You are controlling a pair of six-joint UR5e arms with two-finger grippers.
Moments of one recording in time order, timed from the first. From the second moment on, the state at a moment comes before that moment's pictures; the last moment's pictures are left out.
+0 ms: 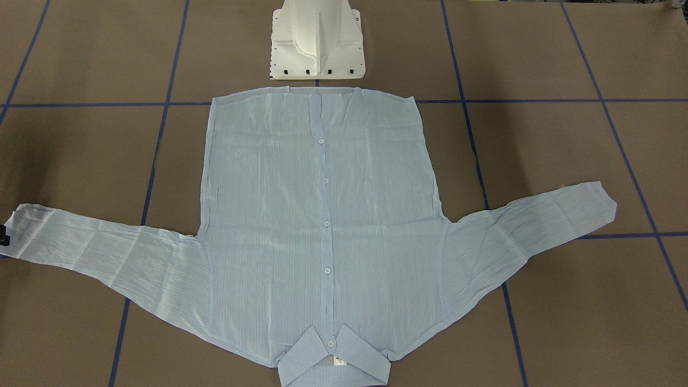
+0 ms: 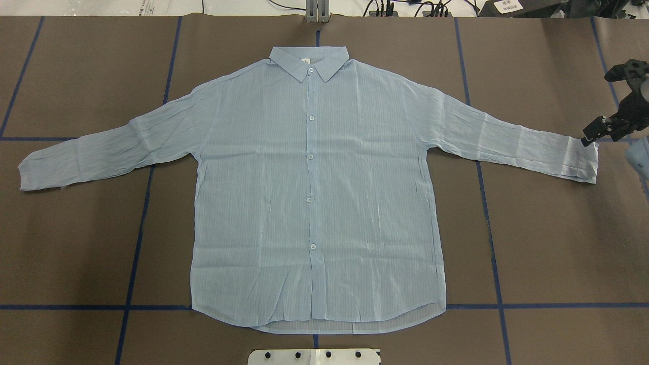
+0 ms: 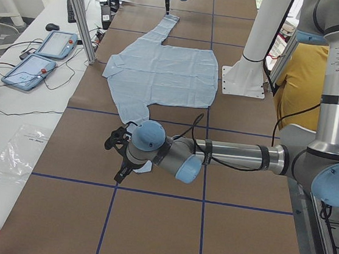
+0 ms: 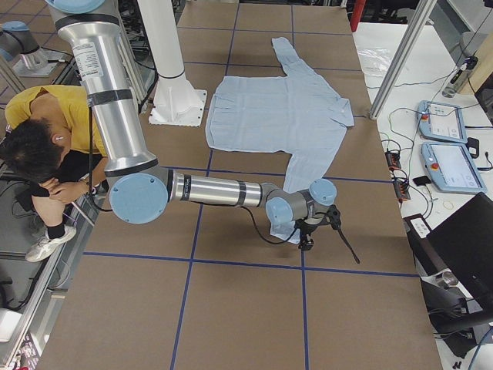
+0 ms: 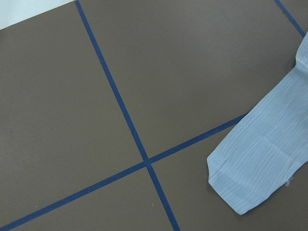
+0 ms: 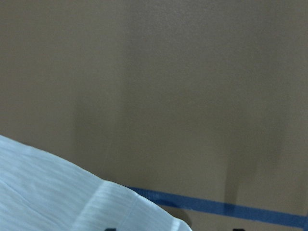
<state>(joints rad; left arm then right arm) -1.59 -1.50 -1.61 -2.06 -2.42 0.12 1.22 -1.32 1.17 -1.19 2.30 0.24</state>
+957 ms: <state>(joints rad) -1.59 -1.49 -1.60 -2.06 -2.42 0.12 1.21 -1.31 1.13 -1.19 2.30 0.25</state>
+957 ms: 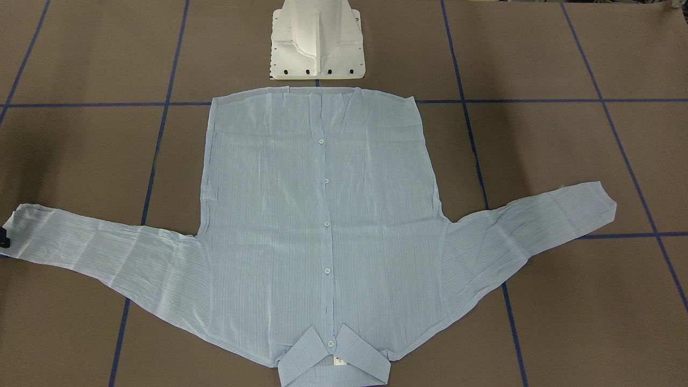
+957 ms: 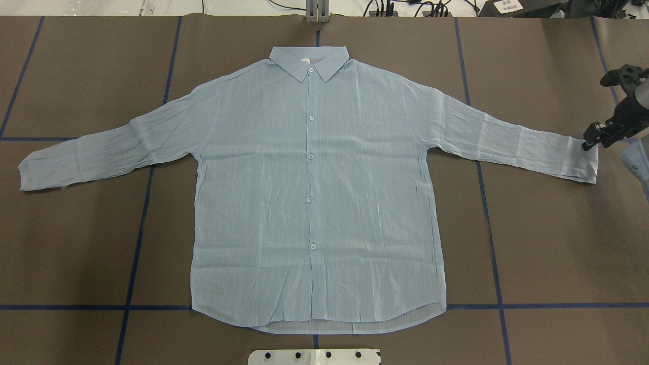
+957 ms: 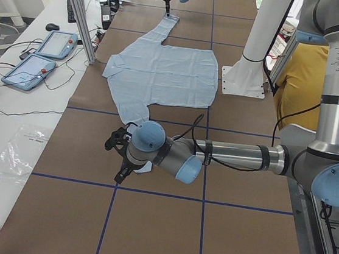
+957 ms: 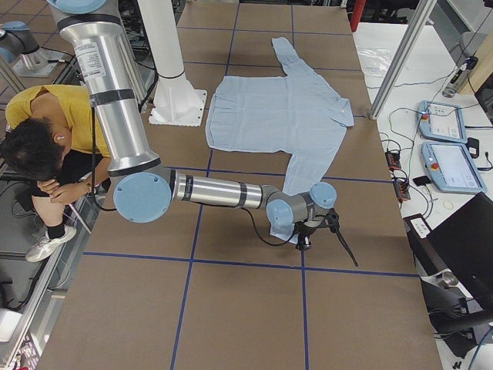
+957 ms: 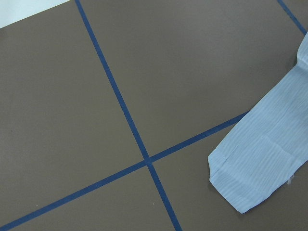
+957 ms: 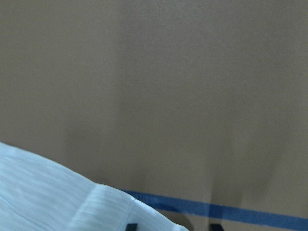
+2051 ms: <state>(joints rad) -1.60 -1.49 -1.61 -2.06 -2.43 0.12 1.21 -1.30 1.28 -1.21 2.44 0.35</state>
